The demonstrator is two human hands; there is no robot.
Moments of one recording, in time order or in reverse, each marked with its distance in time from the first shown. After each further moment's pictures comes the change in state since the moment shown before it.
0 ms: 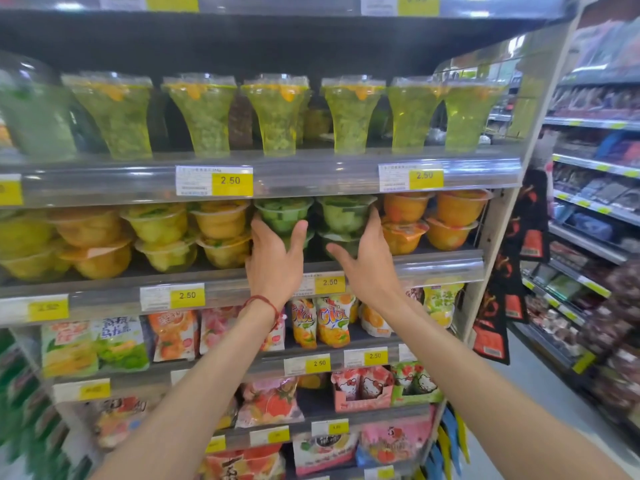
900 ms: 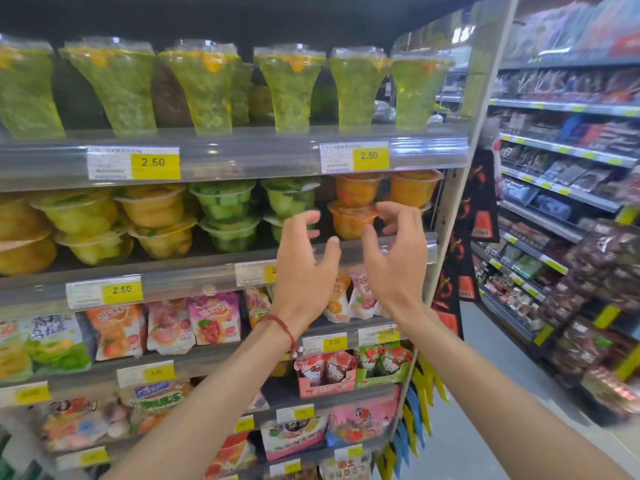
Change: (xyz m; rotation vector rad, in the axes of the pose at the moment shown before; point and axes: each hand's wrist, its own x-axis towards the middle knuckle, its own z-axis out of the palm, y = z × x) left_hand -0.074 0.062 0.057 -0.259 -0.134 0.256; right_hand -0.026 0.040 -0.080 -0.083 0.432 -0.160
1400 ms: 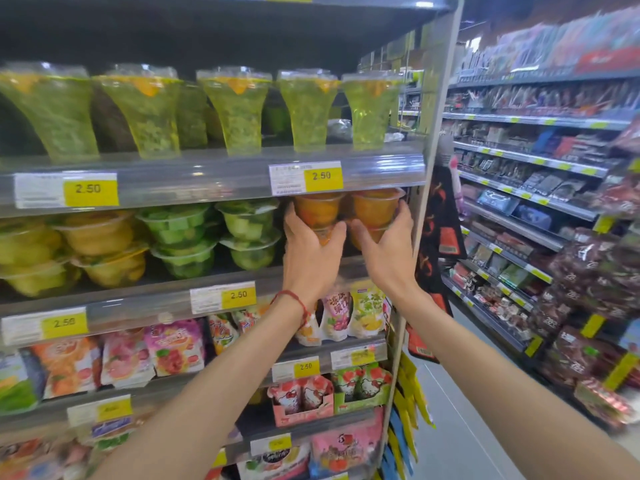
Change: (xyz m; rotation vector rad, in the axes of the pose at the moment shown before) left_hand 0.051 0.011 0.085 -0.049 -0.040 -0.233; right_hand 0.058 0.064 -0.016 0.054 -0.130 0.307
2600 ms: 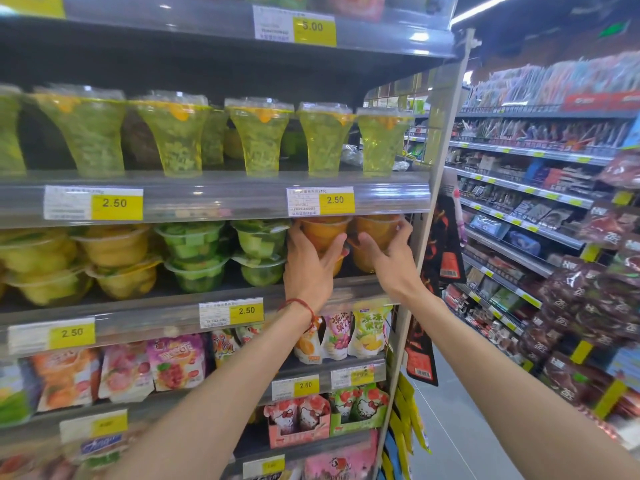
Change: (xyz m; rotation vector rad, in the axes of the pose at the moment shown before) left_hand 0.022 -0.018 -0.002 0.000 0.128 0.150; right_hand 0.025 0.008 -0.005 -0.008 -0.235 -0.013
